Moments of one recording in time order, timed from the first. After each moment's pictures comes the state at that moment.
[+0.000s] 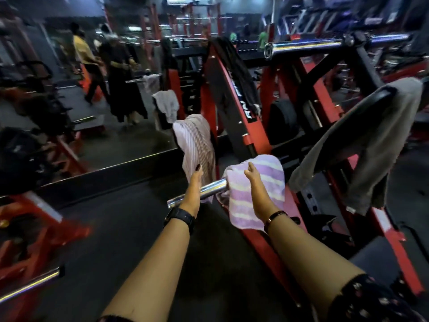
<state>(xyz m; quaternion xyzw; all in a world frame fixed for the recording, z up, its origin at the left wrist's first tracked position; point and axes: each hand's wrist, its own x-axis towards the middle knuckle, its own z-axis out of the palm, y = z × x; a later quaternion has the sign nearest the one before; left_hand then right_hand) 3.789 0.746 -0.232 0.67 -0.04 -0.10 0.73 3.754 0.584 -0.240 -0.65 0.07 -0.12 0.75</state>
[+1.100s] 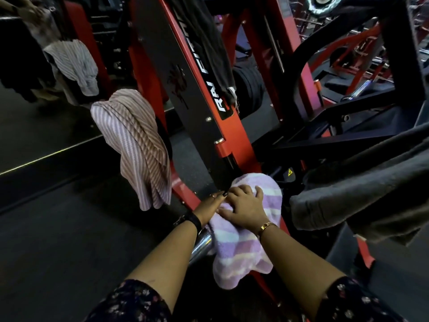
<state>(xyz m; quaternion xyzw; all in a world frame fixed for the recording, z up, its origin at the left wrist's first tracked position) 4.088 0.586 -0.380 0.75 -0.19 -0.38 0.51 4.005 0.471 -0.359 -0.99 0.11 0.00 0.07</state>
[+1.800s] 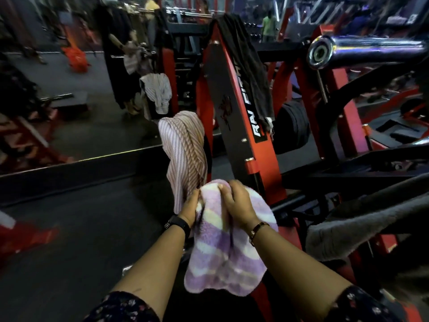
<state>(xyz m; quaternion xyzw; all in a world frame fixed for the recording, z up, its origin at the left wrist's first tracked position) 4.052 0.673 -0.329 0.63 0.10 -0.19 0.74 4.004 0.533 -0.285 -0.86 -0.01 -0.17 0.47</state>
